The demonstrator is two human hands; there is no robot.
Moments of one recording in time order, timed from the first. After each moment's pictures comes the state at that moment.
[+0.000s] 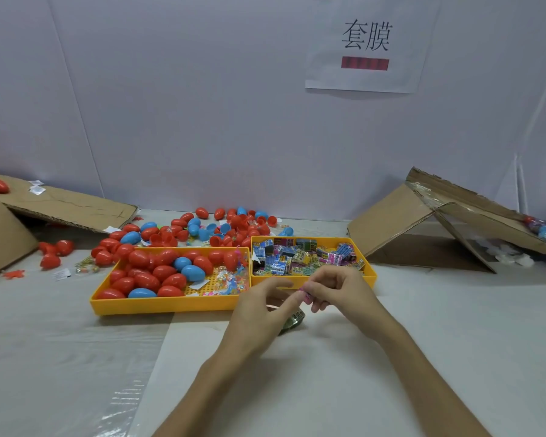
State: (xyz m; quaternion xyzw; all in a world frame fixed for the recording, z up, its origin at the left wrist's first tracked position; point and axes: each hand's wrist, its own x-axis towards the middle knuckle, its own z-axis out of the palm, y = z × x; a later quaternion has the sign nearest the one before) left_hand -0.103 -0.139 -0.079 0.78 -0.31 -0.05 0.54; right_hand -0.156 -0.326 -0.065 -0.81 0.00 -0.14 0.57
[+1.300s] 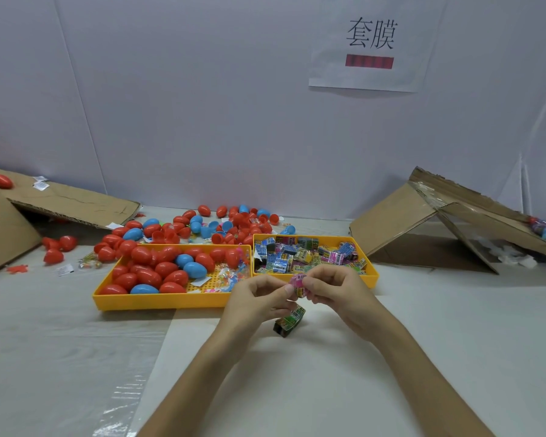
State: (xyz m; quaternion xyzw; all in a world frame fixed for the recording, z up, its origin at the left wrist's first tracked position) left_hand -0.102 -0.131 -0.068 0.63 -0.19 -0.21 0.72; right_hand -0.159 -0.314 -0.060 -0.72 -0.02 -0.10 0.69
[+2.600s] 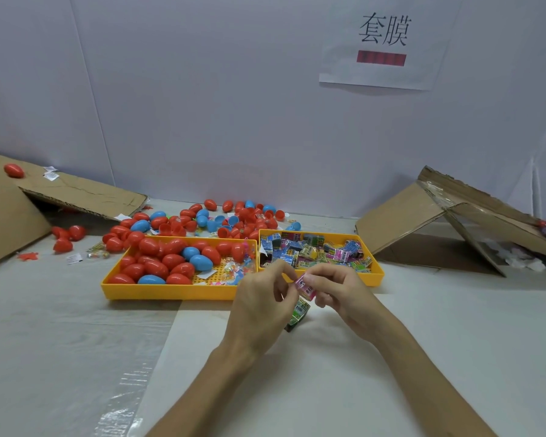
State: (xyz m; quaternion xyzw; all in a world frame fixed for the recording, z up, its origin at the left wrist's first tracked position) left_hand -0.112 -0.135 -0.074 0.77 -0.35 0.18 0.50; right_hand -0.157 -0.307 -0.062 -0.71 -0.02 -0.07 0.70
